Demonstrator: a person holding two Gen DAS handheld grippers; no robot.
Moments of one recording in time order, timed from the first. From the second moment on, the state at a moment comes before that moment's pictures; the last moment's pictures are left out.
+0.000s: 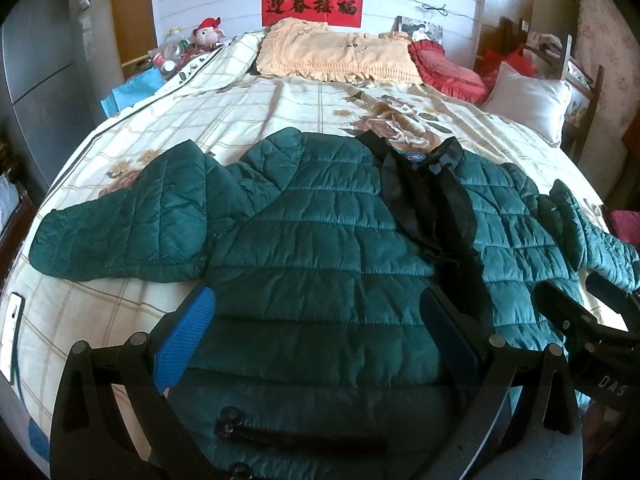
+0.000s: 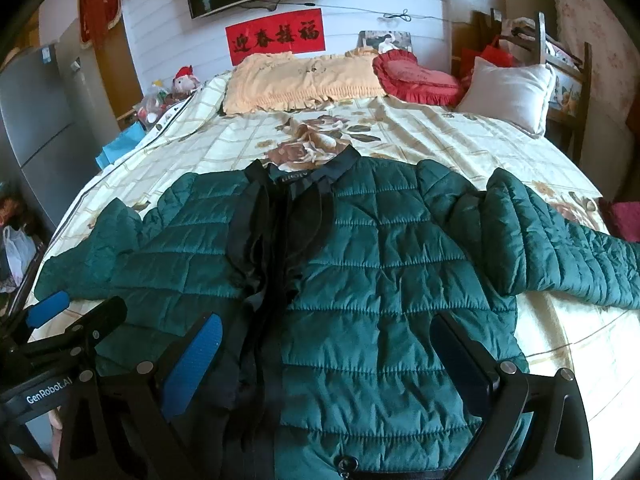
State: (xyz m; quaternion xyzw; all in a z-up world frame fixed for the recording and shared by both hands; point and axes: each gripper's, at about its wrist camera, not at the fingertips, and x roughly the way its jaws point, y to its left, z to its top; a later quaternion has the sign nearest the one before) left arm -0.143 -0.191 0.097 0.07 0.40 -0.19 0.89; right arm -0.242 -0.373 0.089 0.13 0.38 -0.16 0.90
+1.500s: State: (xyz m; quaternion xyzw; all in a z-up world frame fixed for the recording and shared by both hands) left arm -0.149 -0.197 0.081 0.07 0.41 -0.19 0.89; right arm -0.242 -0.372 0.076 0.14 0.40 -0.17 0.89
